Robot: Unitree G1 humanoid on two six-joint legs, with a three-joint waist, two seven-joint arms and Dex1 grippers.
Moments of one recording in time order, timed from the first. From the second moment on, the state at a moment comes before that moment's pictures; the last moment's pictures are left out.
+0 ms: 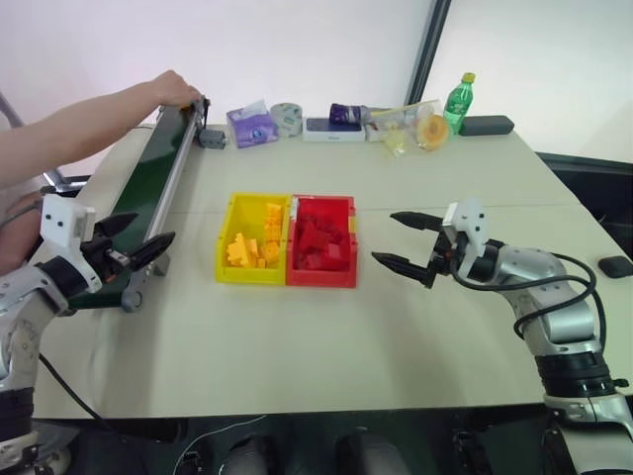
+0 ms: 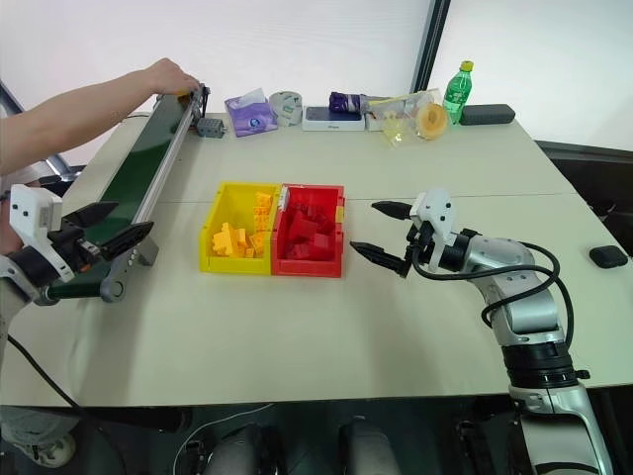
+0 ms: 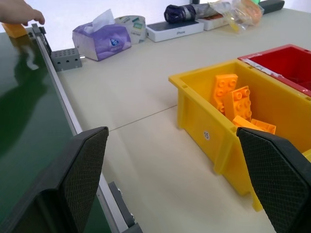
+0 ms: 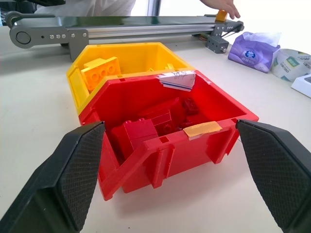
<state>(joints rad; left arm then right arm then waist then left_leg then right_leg) -0.23 0.80 0.45 -0.02 -0.56 0.45 -0.78 -0.46 -0.62 -0.06 -0.02 0.41 0.25 1.00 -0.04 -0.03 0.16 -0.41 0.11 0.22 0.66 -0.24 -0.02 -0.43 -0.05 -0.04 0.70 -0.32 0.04</state>
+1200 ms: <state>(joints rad) -0.18 0.78 0.46 -0.08 -0.54 0.44 -0.70 -0.48 -0.60 -0.05 -0.02 0.42 0.25 1.01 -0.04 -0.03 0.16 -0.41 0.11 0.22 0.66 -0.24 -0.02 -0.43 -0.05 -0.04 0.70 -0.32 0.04</state>
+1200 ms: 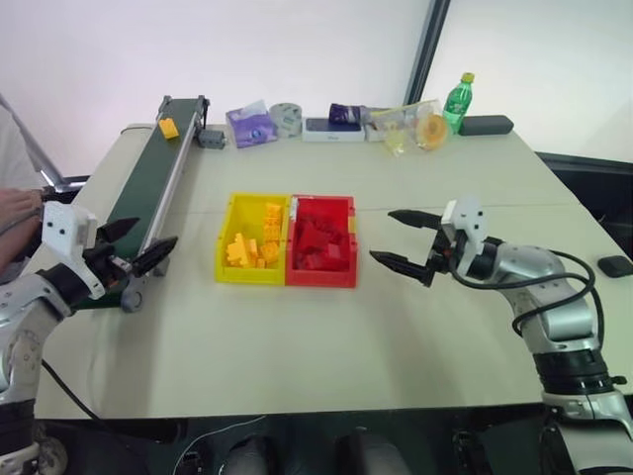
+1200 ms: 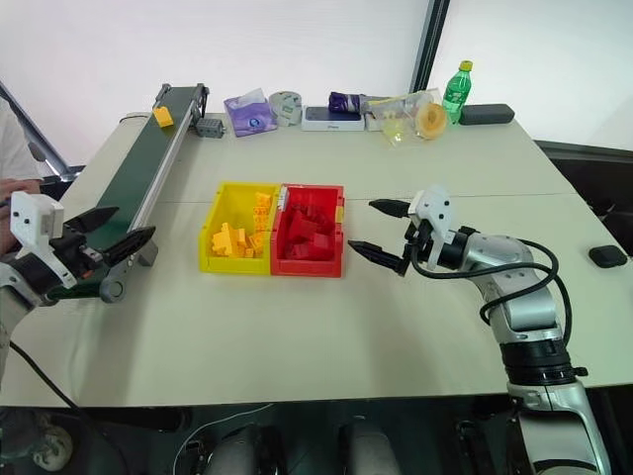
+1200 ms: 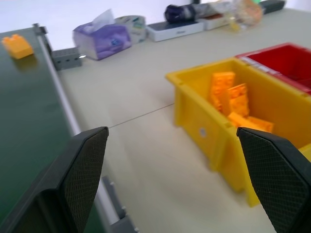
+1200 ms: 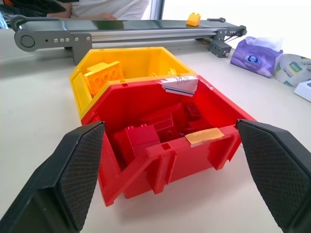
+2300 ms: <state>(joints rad) -0.39 0.73 0.46 0.15 -0.42 0.49 -0.38 -0.55 -0.55 0.00 -0.02 0.41 0.28 1.01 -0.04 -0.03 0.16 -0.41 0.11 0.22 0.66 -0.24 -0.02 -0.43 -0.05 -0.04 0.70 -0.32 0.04</state>
